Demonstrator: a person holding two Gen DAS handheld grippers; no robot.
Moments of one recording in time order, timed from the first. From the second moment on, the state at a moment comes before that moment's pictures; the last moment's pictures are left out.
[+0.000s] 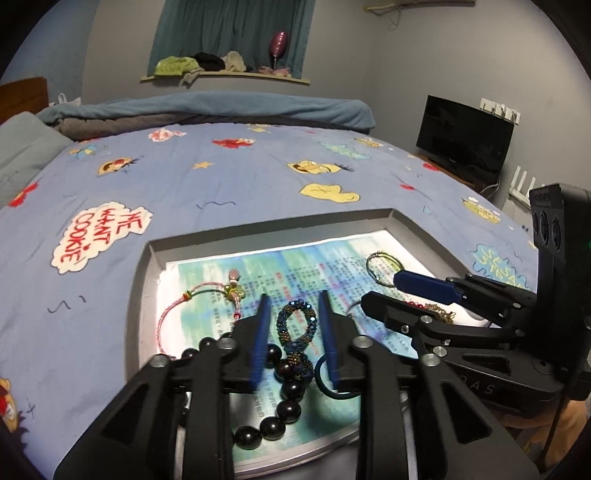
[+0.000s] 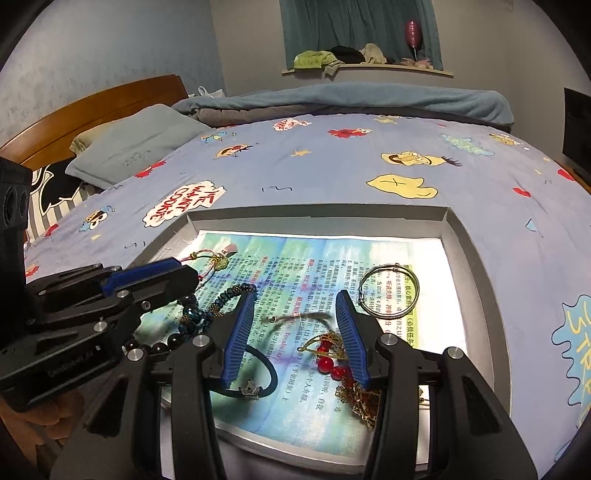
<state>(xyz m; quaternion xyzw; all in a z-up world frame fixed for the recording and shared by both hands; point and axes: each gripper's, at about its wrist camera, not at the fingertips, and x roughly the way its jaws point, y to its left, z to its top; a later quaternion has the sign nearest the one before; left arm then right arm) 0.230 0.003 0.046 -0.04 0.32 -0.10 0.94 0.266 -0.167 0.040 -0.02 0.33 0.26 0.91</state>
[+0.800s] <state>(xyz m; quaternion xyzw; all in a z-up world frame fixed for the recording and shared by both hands) 0.167 0.035 0.062 -0.02 0.25 -0.09 0.96 0.216 -0.196 0.059 -0.01 0.27 0.28 0.92</state>
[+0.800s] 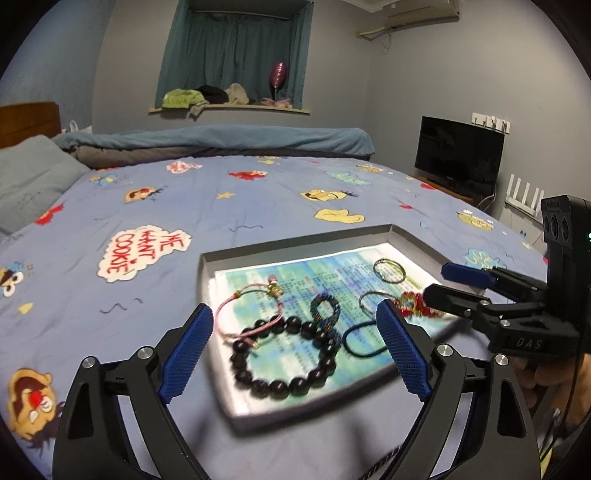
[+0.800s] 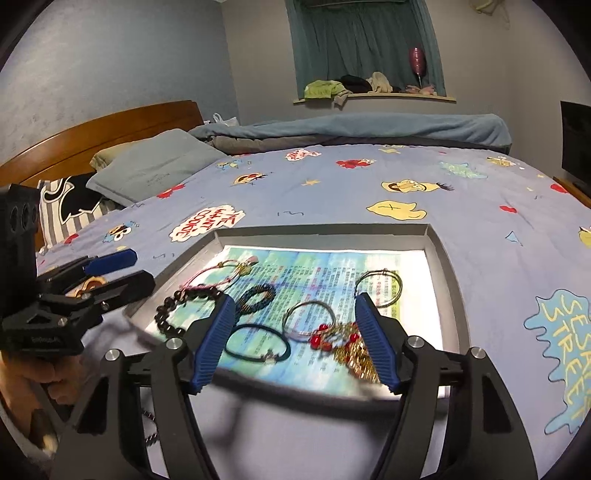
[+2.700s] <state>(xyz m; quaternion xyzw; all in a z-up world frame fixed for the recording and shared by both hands) 0.055 0.062 0.008 0.01 0.31 -0.15 0.94 0.134 -0.142 0.019 -0.09 0.34 0.40 0.85</state>
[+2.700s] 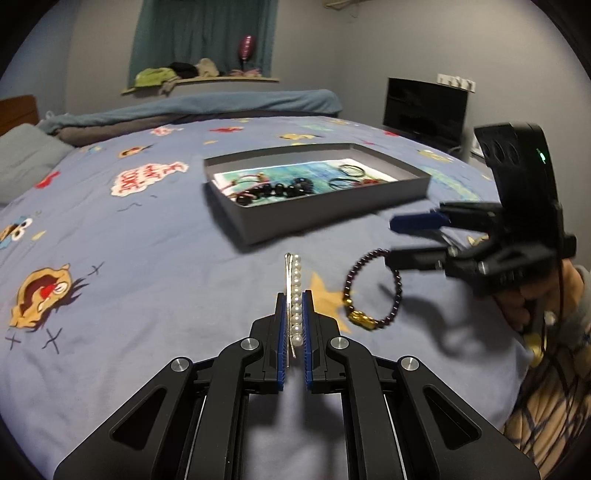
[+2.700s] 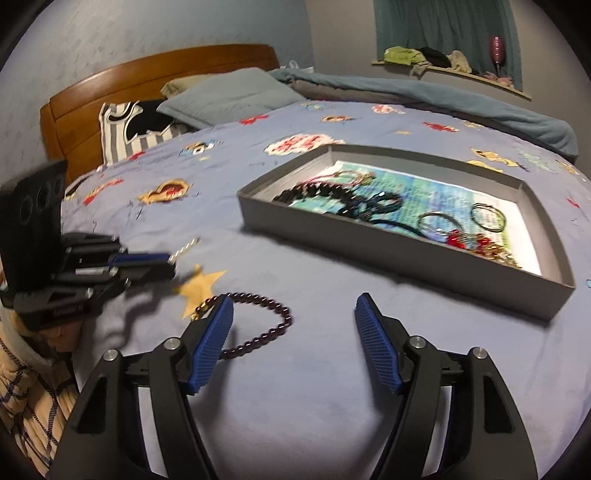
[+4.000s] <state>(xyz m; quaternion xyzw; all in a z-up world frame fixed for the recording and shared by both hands) 0.077 0.069 0.029 -0.03 0.28 -0.09 0.95 0.130 -0.140 0.024 -0.09 0.34 0.42 0.84</state>
